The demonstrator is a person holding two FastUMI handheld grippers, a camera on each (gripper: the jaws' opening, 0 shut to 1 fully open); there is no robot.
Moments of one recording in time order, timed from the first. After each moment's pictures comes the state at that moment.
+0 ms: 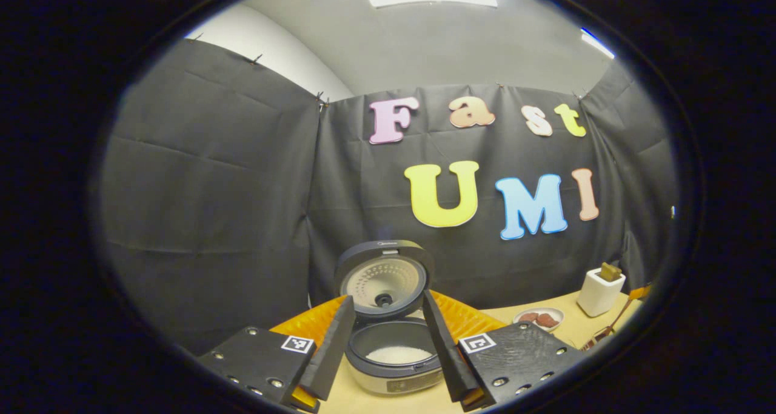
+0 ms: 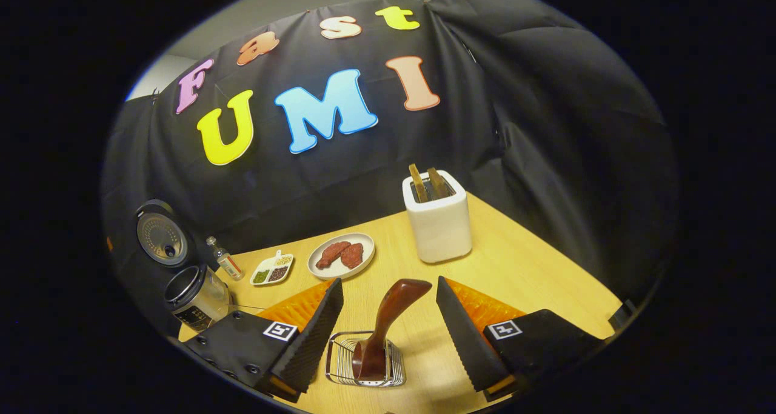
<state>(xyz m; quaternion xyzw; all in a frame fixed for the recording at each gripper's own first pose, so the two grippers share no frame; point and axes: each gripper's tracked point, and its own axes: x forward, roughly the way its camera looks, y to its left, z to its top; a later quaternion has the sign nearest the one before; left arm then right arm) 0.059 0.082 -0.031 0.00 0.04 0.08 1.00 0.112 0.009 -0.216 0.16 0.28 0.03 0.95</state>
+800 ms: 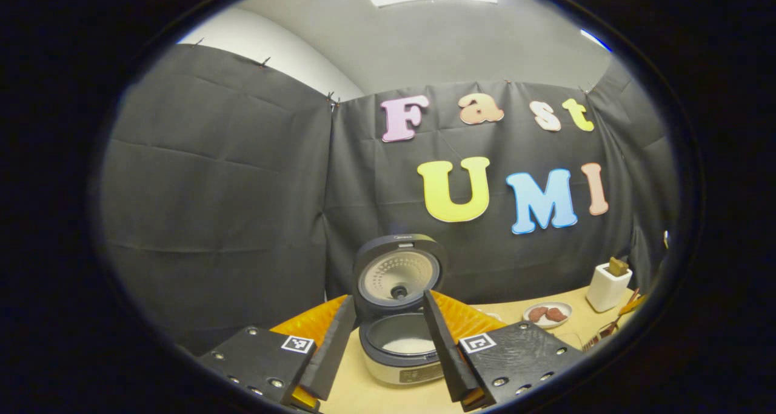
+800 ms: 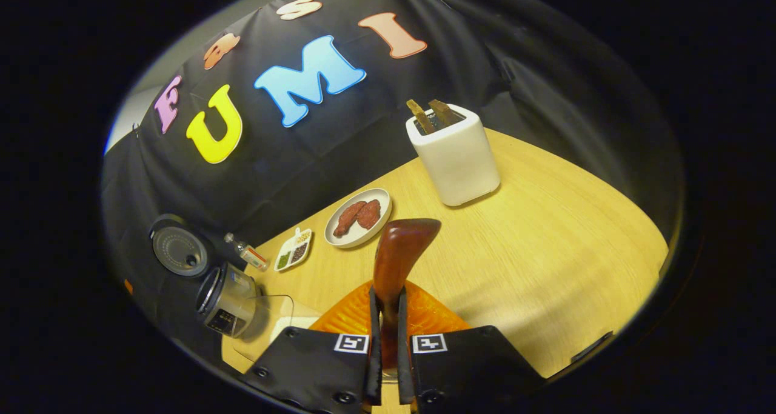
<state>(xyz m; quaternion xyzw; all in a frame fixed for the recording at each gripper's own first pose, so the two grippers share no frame) 0.026 0.081 -0.032 0.01 0.05 0.10 0.99 0.102 0.033 -0.252 0.23 0.35 0.07 0.91</state>
